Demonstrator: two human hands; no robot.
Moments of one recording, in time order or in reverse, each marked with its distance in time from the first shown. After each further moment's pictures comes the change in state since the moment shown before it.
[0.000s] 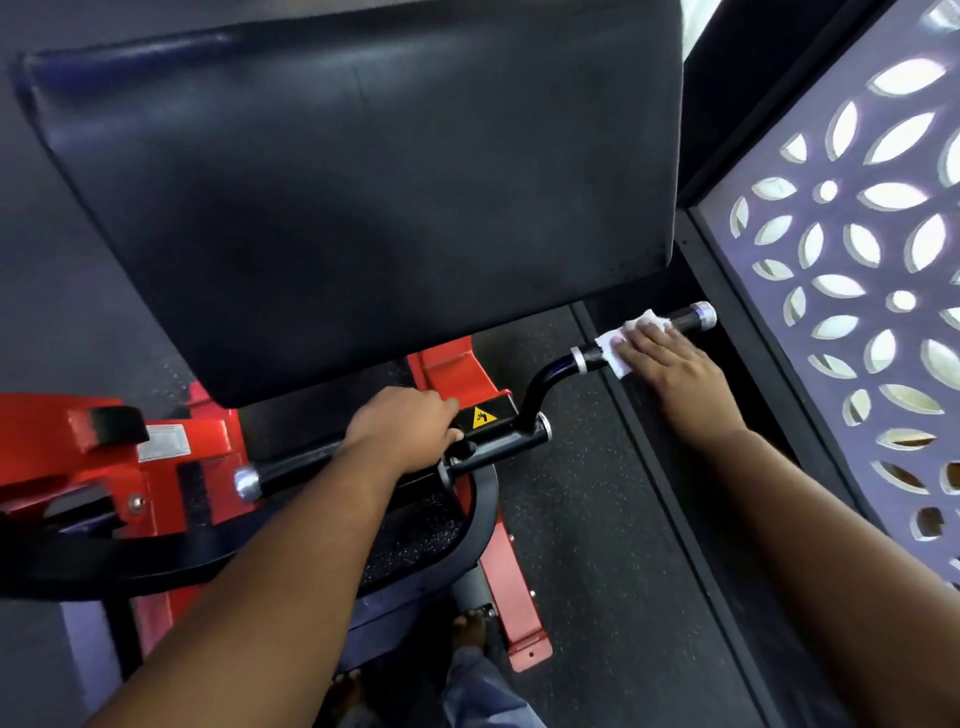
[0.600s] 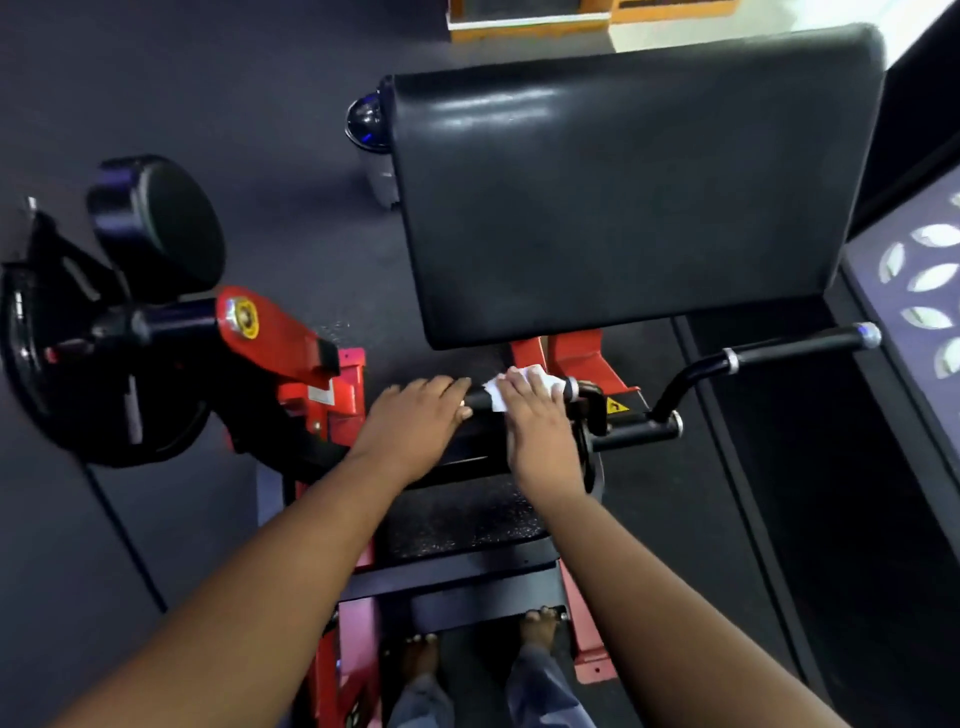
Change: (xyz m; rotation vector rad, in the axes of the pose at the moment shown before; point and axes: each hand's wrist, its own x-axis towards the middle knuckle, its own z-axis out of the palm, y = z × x) left_hand -0.190 -0.090 0.028 -0.153 0.218 -0.289; right_hand 0.048 -0.353 0.045 0.552 0.027 0.108
